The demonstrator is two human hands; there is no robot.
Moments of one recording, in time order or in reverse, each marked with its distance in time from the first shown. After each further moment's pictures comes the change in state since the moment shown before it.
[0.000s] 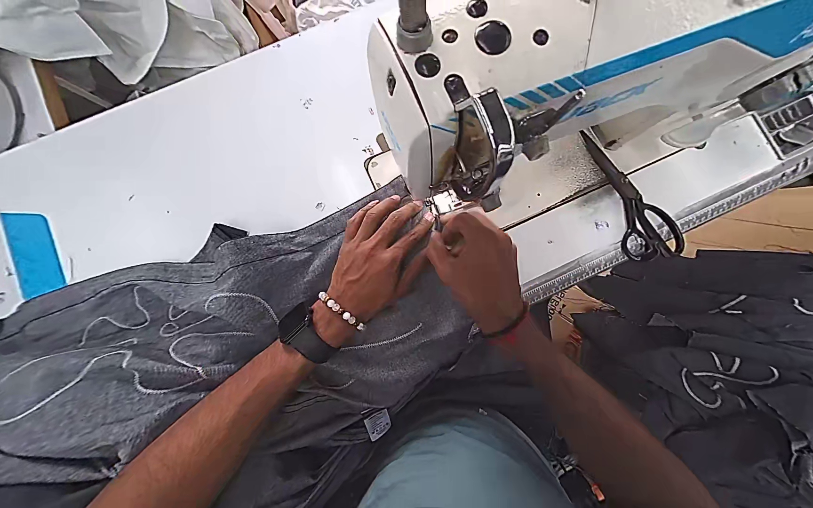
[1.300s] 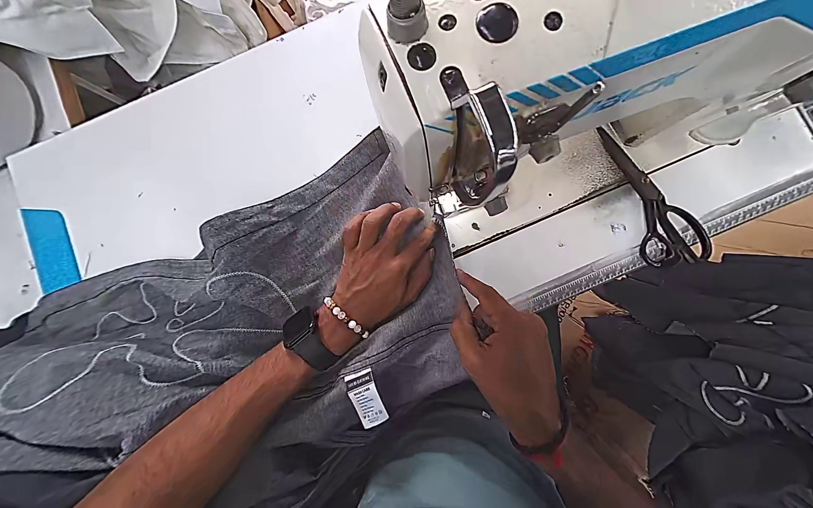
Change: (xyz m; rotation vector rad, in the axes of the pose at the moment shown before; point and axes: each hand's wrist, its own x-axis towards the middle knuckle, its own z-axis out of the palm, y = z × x) left_hand -0.002 0.015 0.000 0.147 0.038 -0.041; right_hand -0.078 0.005 -0.023 0.035 0.002 0.016
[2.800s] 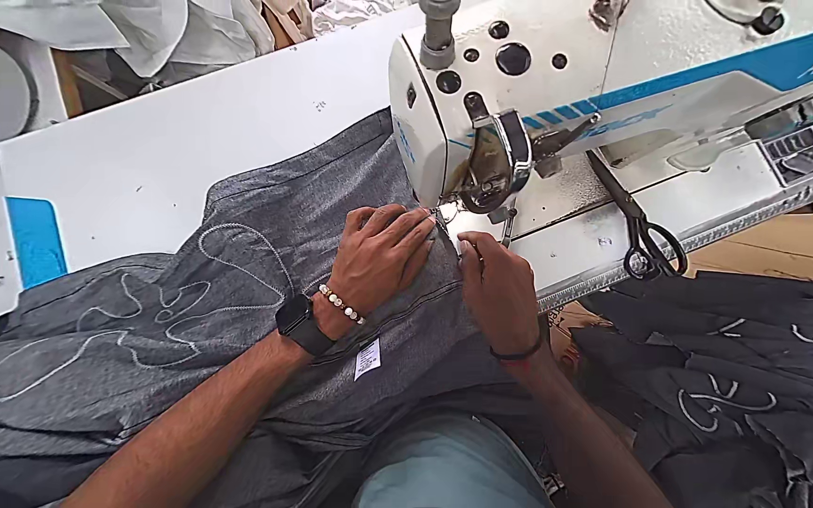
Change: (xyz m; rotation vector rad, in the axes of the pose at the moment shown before) left_hand 0.014 -0.016 -0.005 -0.052 0.029 0.054; right_hand 0.066 0.017 0.016 -0.116 0.011 -0.034
